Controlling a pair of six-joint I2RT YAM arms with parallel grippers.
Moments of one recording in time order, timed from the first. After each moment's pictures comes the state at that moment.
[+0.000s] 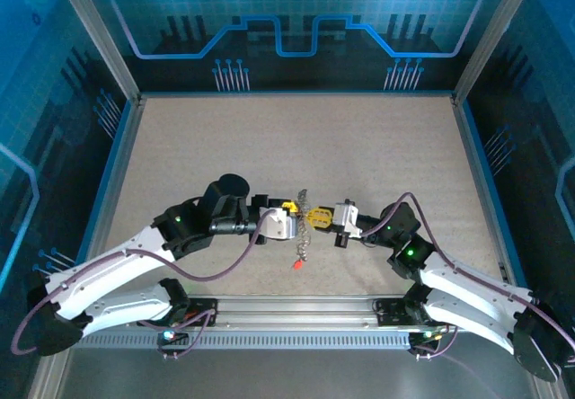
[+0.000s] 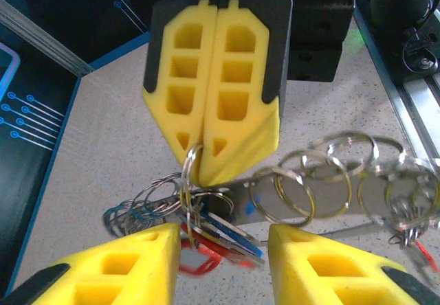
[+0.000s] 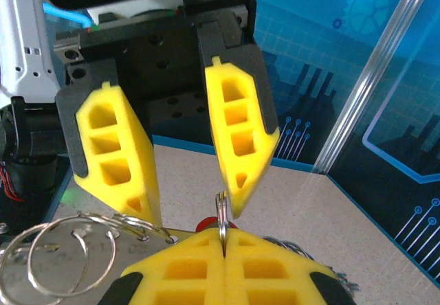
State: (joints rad) left arm -0.88 1.00 0.89 -0.41 0.30 0.74; right arm 0.74 0.84 0.34 0.57 -0.55 -0.30
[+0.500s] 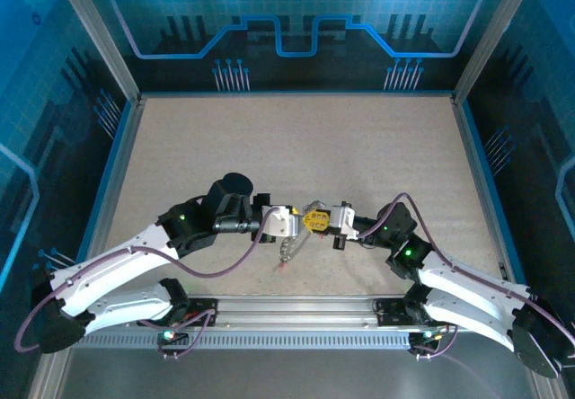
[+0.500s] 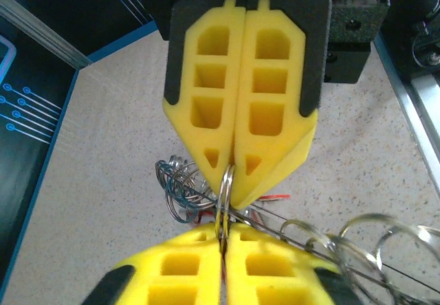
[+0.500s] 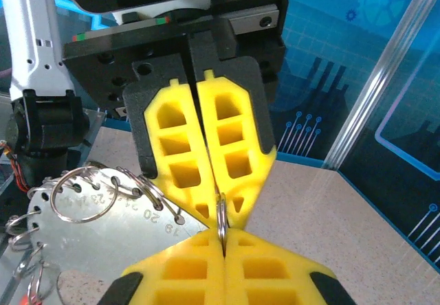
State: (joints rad) left arm -0.87 1.02 0.89 -0.39 0.29 0.74; right arm 0.76 0.87 0.34 0.56 -0.55 -0.31
